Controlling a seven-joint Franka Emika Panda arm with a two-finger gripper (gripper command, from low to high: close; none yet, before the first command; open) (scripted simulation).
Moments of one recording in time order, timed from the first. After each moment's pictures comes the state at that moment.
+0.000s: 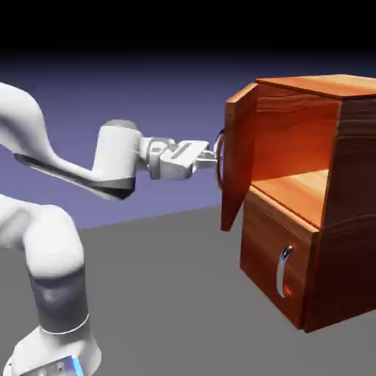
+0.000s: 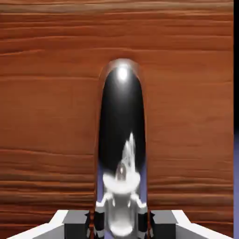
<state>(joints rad) 0.04 -0.94 0.37 -2.88 -1.55 2.20 2.84</state>
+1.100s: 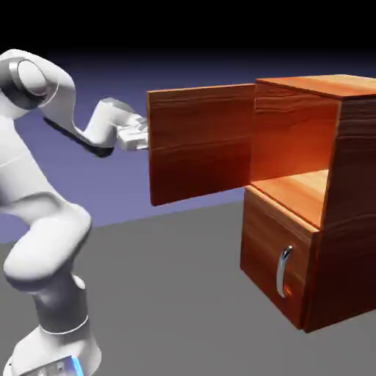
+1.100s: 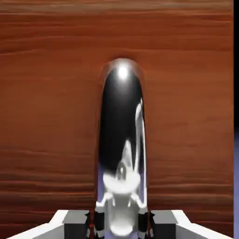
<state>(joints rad) -0.62 -0.42 1.51 -2.12 -0.83 1.09 2.90</state>
